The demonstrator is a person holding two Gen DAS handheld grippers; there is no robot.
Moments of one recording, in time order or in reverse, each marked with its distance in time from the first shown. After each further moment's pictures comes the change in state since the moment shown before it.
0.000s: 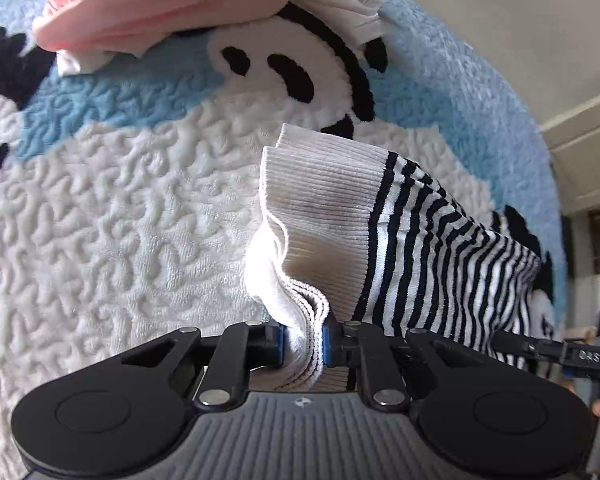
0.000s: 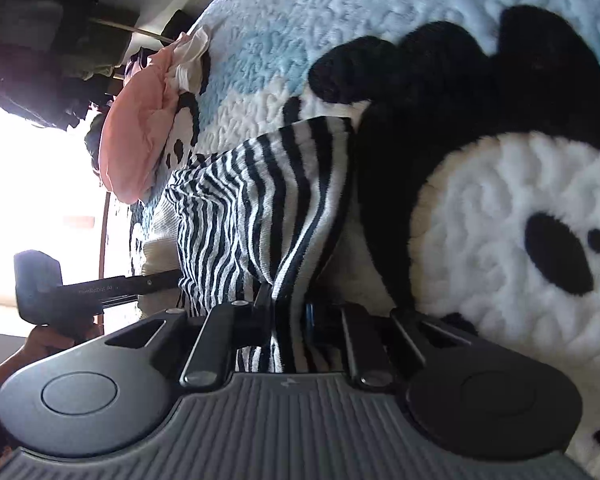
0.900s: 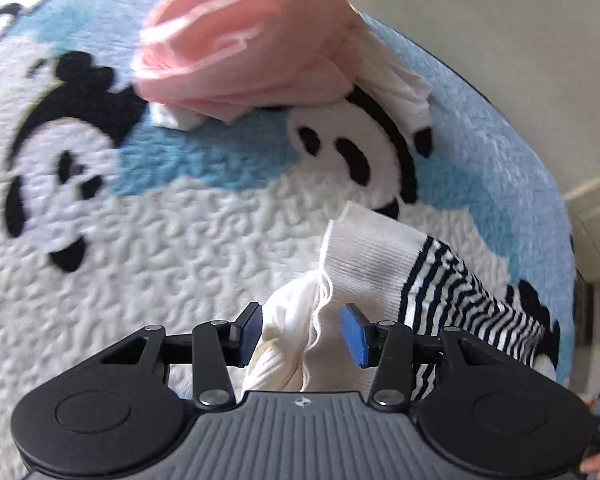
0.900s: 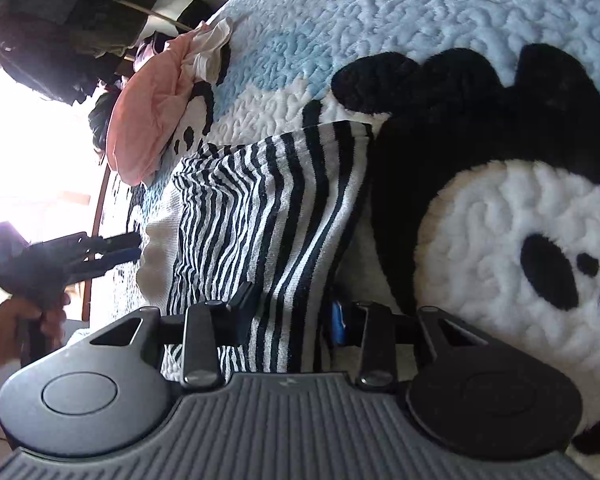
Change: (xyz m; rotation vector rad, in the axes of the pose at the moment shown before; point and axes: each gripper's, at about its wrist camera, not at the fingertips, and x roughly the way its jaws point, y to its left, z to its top) left arm -0.048 0.037 0.022 -0.097 -0.101 0.054; right arm -0.010 0.009 -0.002 -0.109 0.011 -0.020
